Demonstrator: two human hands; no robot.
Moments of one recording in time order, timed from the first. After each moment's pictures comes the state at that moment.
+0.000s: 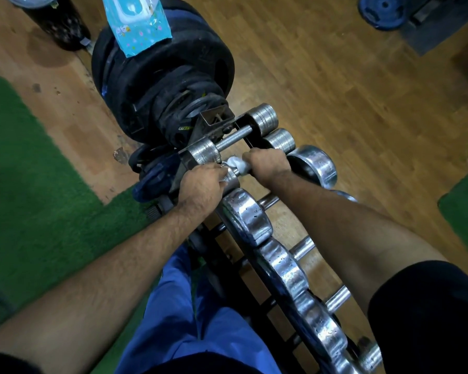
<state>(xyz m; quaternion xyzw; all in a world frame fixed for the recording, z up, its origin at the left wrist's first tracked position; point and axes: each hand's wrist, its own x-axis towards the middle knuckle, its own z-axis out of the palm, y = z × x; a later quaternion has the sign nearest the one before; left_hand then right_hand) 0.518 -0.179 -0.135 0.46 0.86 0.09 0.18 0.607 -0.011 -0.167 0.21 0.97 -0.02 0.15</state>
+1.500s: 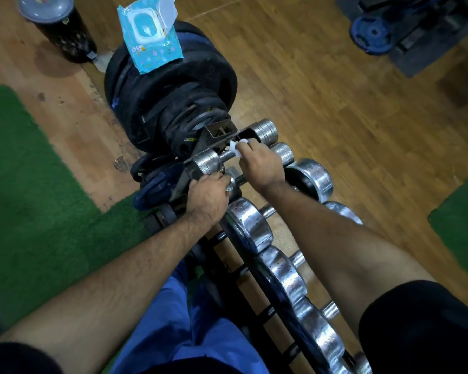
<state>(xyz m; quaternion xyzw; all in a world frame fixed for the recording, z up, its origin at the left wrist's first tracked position) 0.525 -0.180 -0.133 0.45 0.87 0.06 0.16 0.591 -0.030 -0.143 0.25 0.96 -0.07 -0.07</state>
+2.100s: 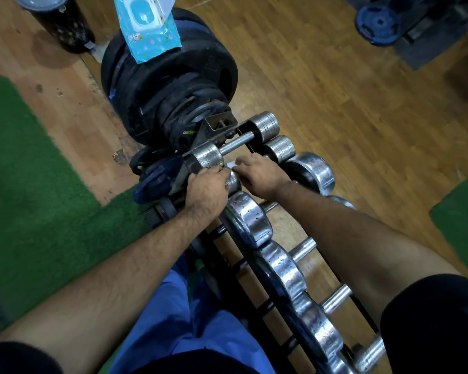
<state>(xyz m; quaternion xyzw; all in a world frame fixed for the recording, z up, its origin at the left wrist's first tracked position) 0.526 -0.179 -0.134 0.44 0.88 0.07 0.17 0.617 -0.020 -0.166 0.06 0.99 -0.08 0.04</state>
